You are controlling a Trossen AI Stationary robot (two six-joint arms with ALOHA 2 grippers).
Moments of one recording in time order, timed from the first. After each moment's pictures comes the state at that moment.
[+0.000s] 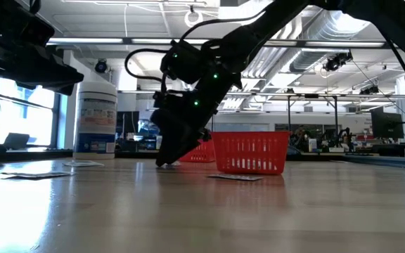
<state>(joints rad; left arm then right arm) -0.09 0.17 0.02 -0.01 0.01 0.02 -0.15 2.26 1.56 -0.28 0.10 0.11</state>
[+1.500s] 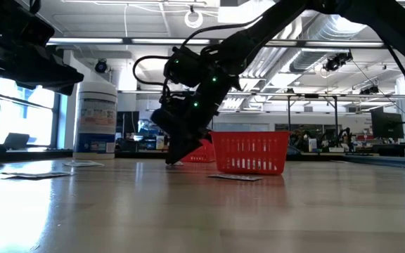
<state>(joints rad) -0.09 0.17 0.02 -0.01 0.01 0.02 -0.20 2.26 1.59 -0.32 0.10 0.26</state>
